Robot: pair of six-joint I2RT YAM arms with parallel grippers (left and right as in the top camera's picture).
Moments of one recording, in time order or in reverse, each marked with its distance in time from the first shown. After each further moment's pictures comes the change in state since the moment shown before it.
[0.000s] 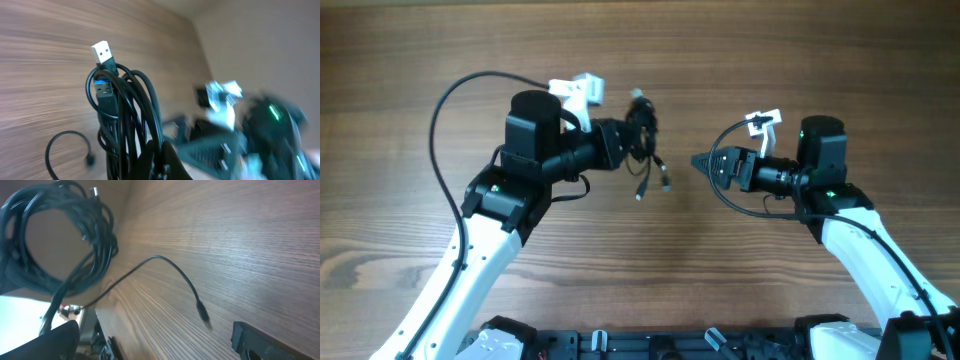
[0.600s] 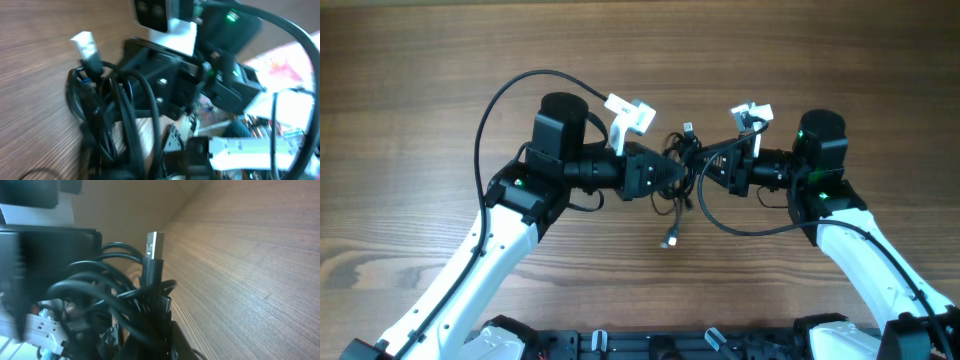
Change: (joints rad) left arm -0.080 0.067 0.000 0.007 0.349 0.143; right arm 0.050 -0.001 -0.004 0.299 -0.195 -0.069
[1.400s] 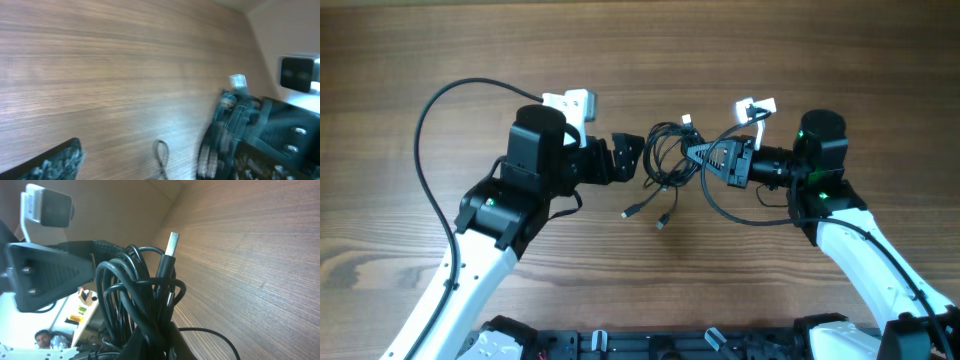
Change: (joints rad) left arm 0.043 -0.131 0.005 -0.211 -0.653 -0.023; right arm 0.000 0.000 0.000 0.012 0.074 0.188
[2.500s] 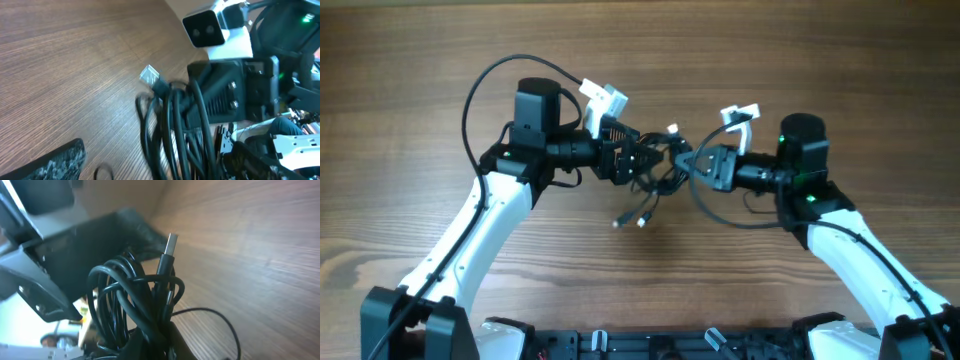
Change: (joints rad) left arm 0.134 0.299 -0.001 0.218 0.707 0.399; right arm 0.092 0.000 0.000 -0.079 0.101 0.034
